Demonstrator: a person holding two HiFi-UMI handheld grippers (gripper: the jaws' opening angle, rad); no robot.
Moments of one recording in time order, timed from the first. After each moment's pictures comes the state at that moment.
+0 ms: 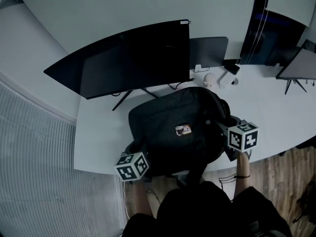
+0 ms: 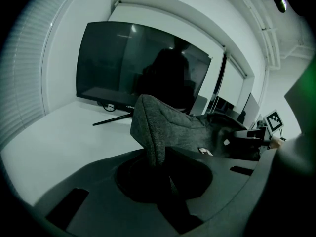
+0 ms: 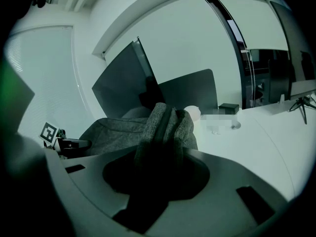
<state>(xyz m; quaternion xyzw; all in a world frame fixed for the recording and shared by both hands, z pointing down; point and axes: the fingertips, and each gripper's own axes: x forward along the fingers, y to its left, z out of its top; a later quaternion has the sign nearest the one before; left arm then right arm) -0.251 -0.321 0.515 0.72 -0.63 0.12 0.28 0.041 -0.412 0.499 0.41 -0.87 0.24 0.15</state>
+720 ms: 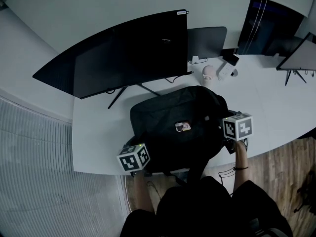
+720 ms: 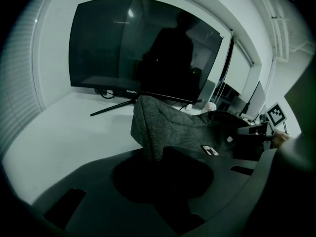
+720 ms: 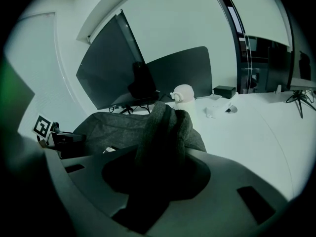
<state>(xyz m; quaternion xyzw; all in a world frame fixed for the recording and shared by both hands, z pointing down) -0.256 -0.346 0.558 0.70 -0.61 0.19 0.32 0.044 -0.430 0.557 0.43 -0.82 0.29 0.23</state>
